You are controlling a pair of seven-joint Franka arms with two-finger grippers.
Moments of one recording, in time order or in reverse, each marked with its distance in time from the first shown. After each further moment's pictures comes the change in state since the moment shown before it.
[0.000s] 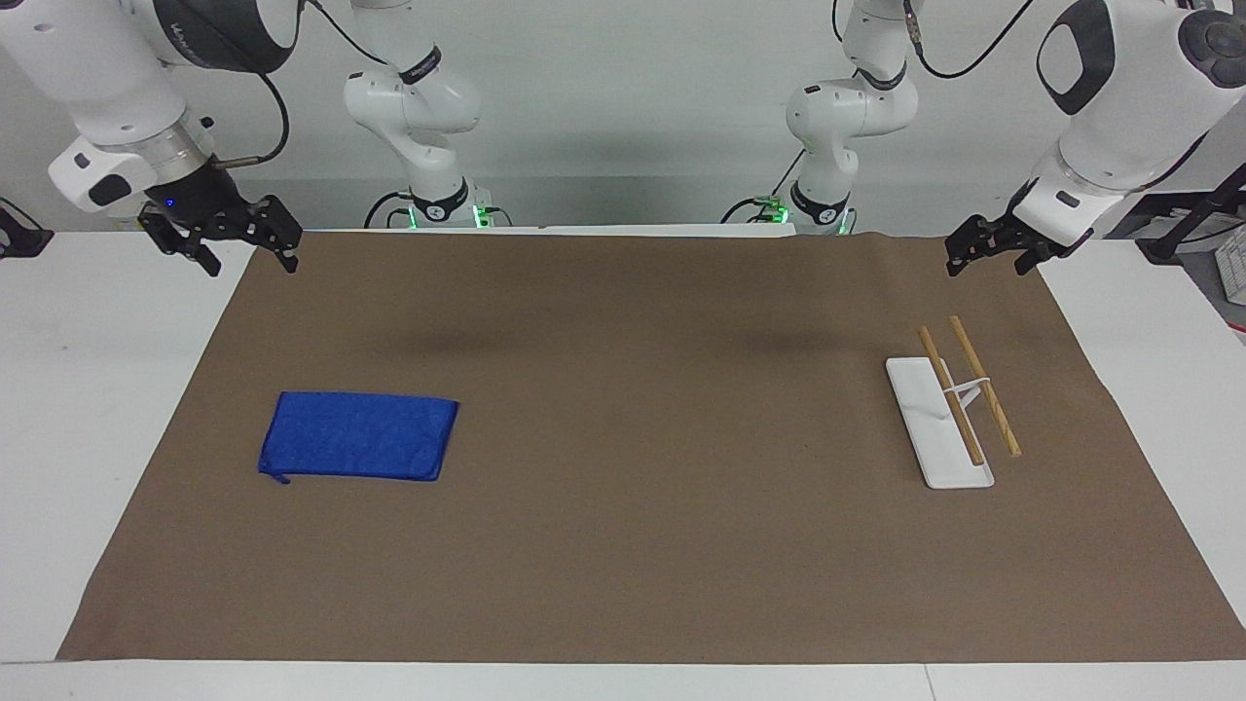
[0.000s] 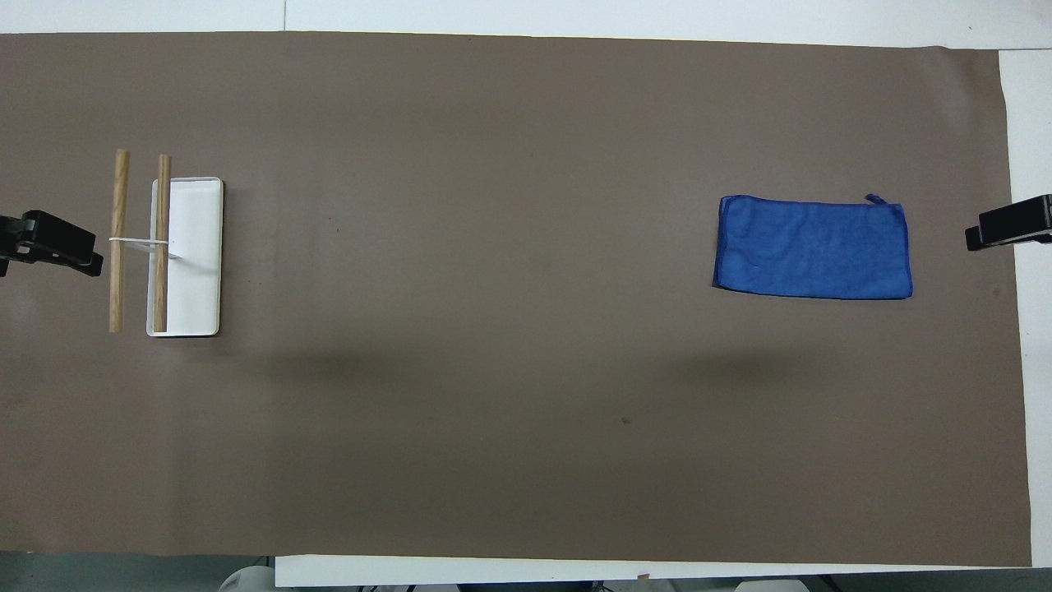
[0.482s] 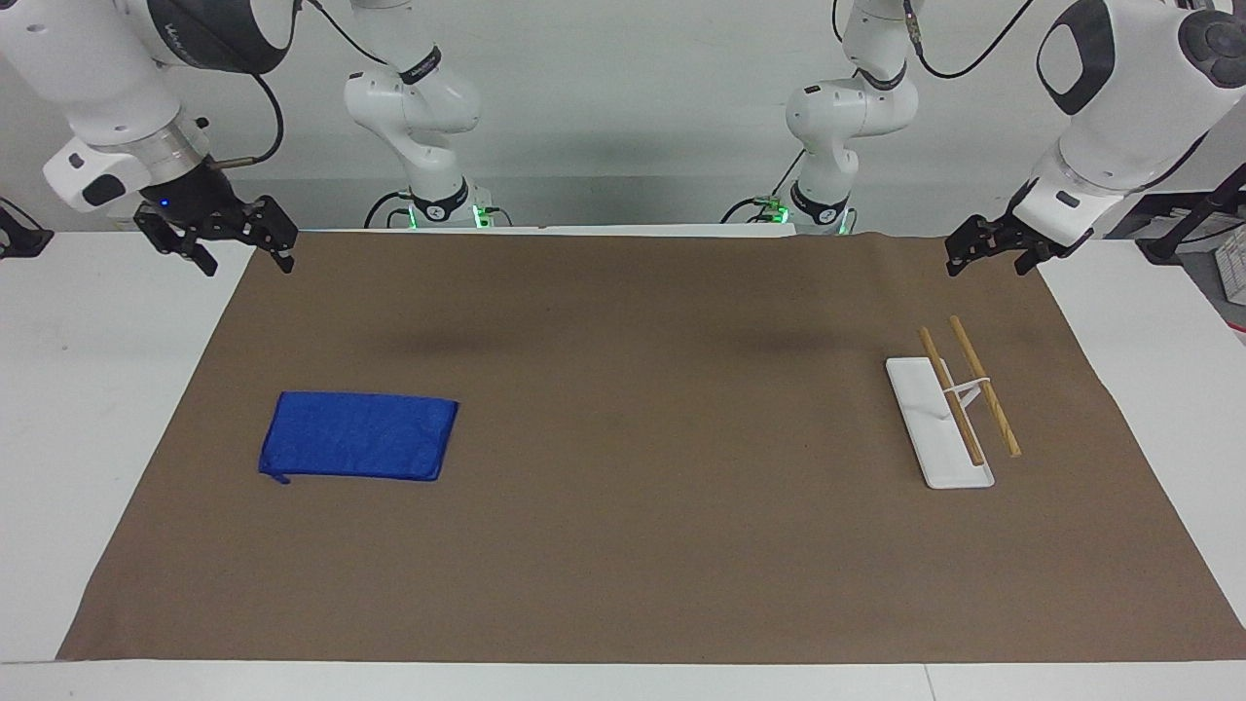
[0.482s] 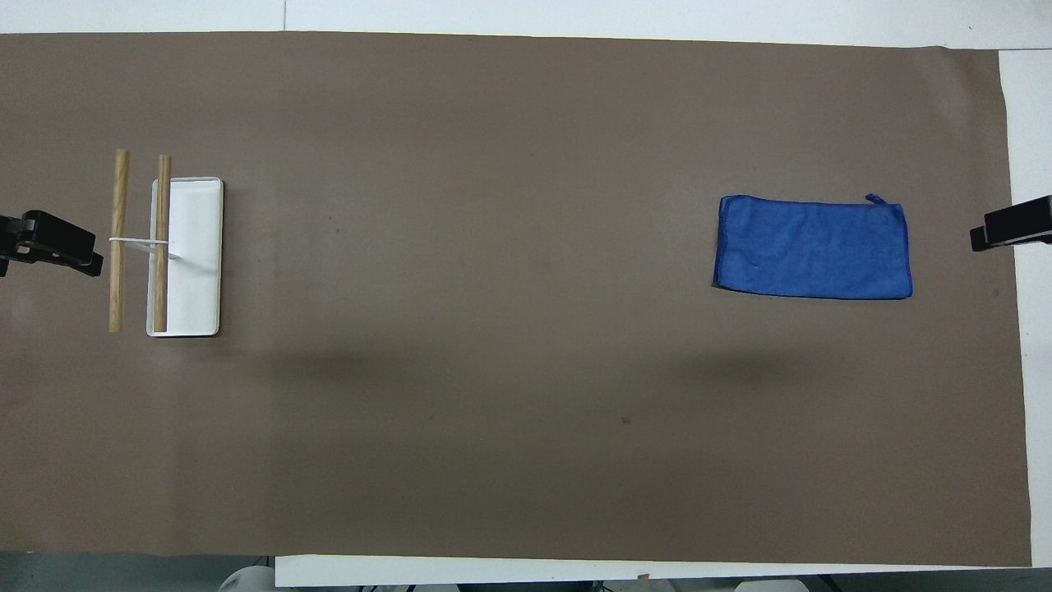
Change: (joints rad) left arm 0.000 0.000 0.000 0.000 0.000 0.000 0.000; right arm 0.001 0.000 -0.007 -0.007 0.001 0.014 0.001
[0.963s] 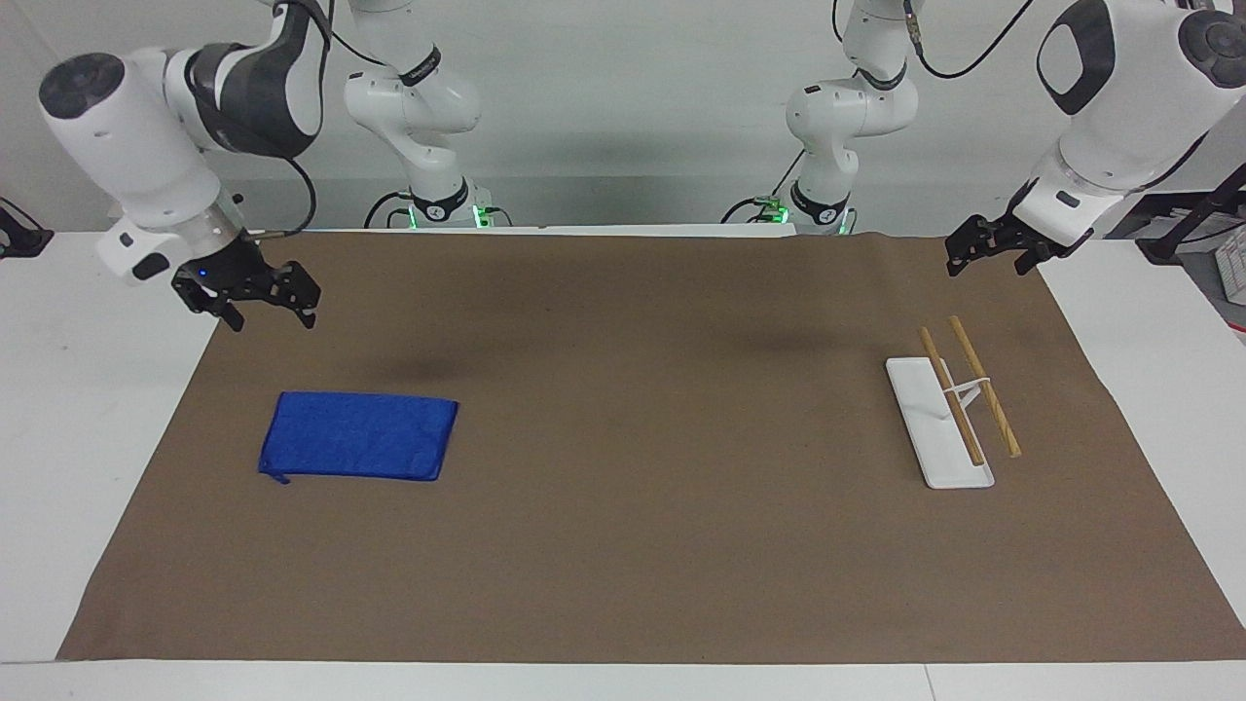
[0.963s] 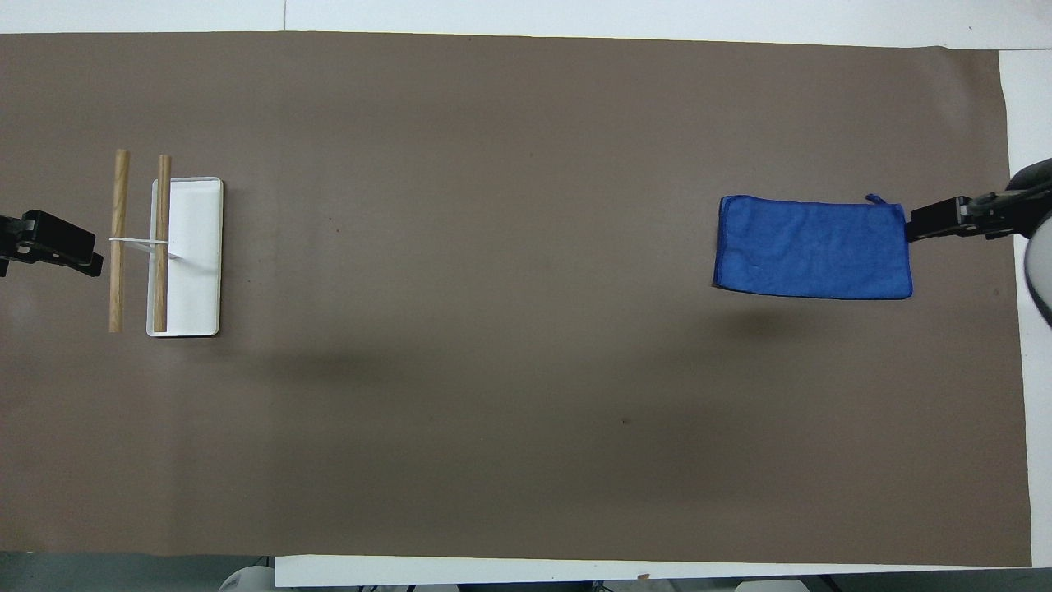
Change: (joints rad) left arm 0.000 0.000 0.000 0.000 0.000 0.000 0.000; right arm 0.002 0.069 0.004 -0.225 0.000 0.312 0.000
